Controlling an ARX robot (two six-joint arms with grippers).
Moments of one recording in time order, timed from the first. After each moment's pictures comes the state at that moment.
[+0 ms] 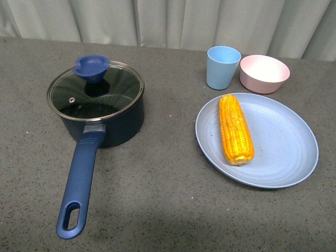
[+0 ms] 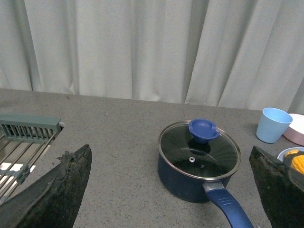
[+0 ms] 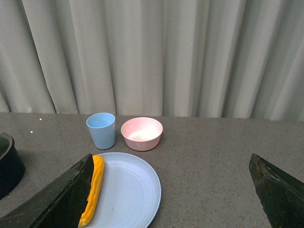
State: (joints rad) left arm 0.00 0.01 0.02 0.00 0.00 -0.01; right arm 0.00 0.00 0.01 0.00 0.00 0.00
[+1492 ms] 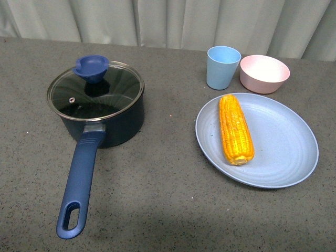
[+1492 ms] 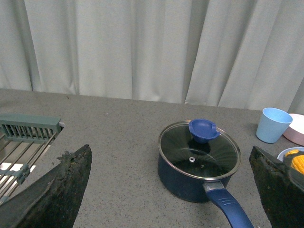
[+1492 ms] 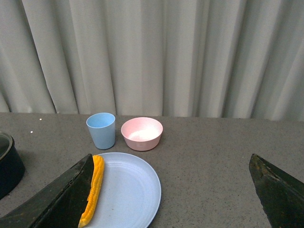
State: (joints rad) left arm -0.02 0.01 0.02 -0.01 -0.03 -0.01; right arm 0.00 0.00 0.01 0.00 0.00 0.00
